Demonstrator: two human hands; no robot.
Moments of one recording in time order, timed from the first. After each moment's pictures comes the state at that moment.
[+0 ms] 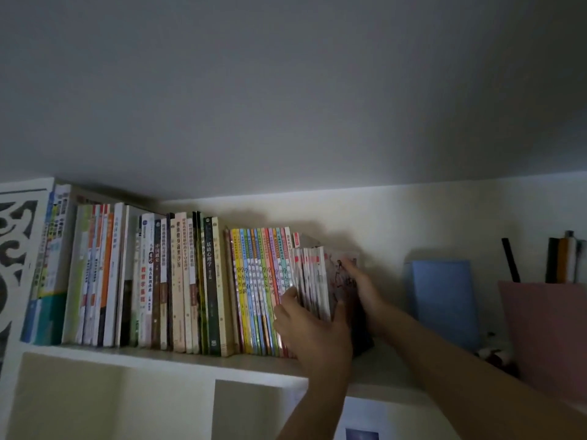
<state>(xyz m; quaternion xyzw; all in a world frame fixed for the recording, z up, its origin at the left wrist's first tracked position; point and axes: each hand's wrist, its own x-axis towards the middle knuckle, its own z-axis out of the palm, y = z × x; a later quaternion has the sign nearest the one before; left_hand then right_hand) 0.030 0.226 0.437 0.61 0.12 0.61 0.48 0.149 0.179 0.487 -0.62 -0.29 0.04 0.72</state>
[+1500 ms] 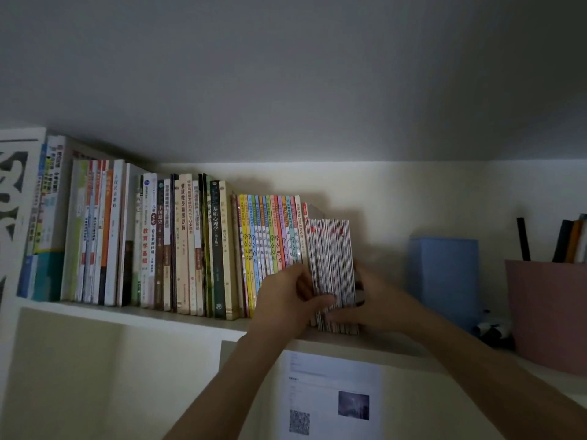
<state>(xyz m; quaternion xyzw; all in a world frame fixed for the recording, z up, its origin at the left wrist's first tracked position) -0.008 0.300 0.444 0.85 -0.02 0.44 0.29 0.086 0.143 0.465 -0.79 -0.49 -0.13 0.35</state>
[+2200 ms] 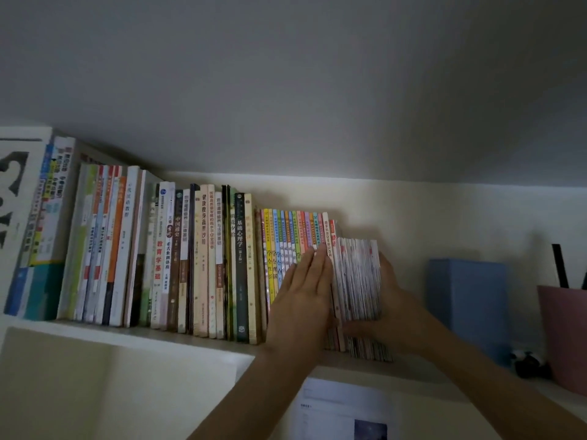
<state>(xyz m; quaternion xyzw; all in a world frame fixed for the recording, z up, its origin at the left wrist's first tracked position) -0.002 0.331 0.449 0.86 -0.02 0.51 -0.04 0.063 0.173 0.472 -0.80 -0.42 -0.24 0.37</state>
